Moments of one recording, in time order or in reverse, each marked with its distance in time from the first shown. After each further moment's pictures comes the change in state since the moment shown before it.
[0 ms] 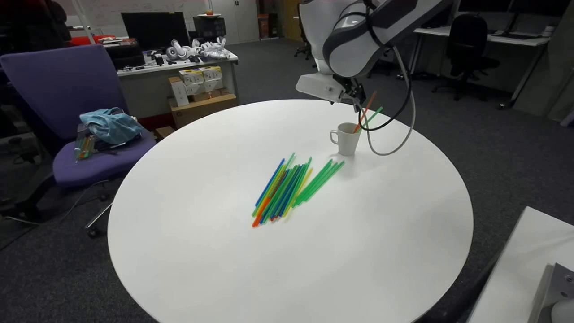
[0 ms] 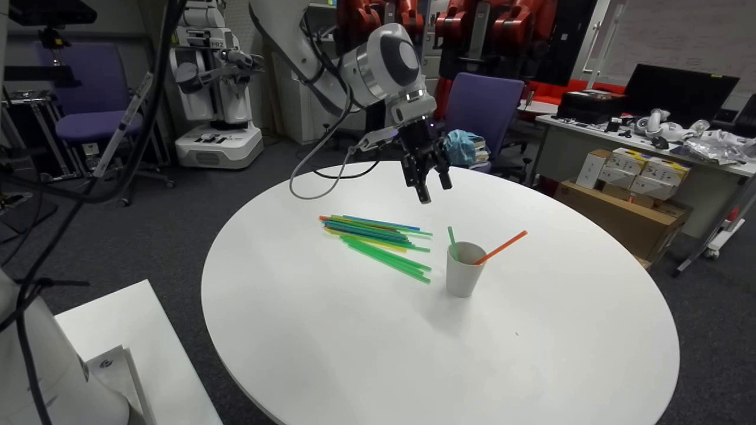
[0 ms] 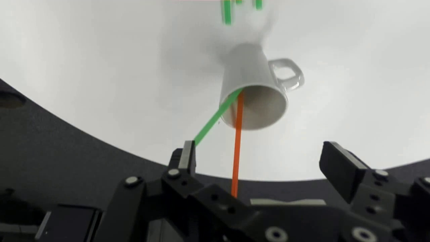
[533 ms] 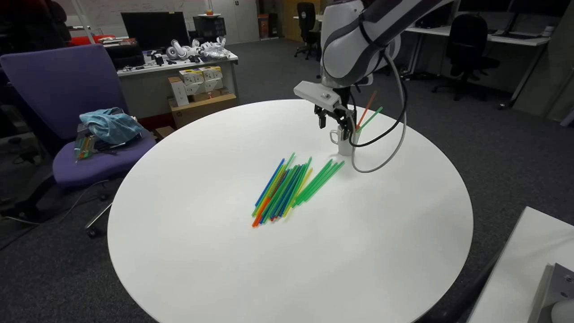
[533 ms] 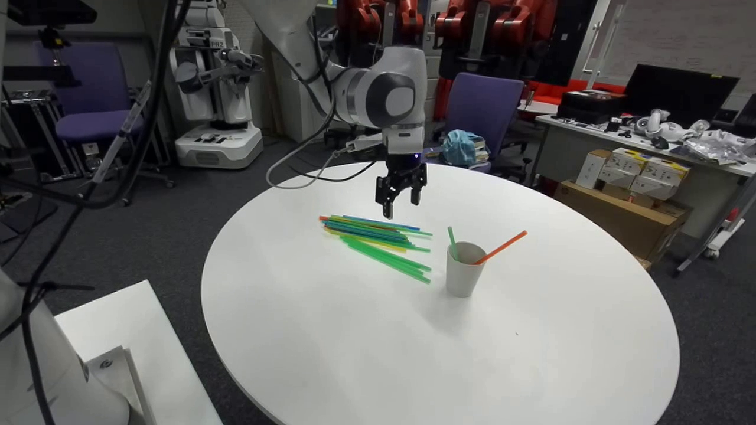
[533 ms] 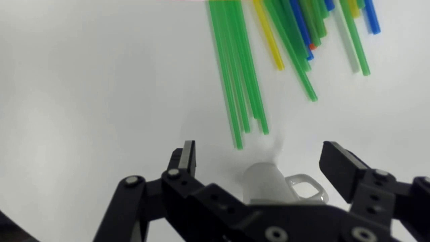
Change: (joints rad) arm 0.004 -0.004 -0.027 -0.135 0.529 0.218 -0.190
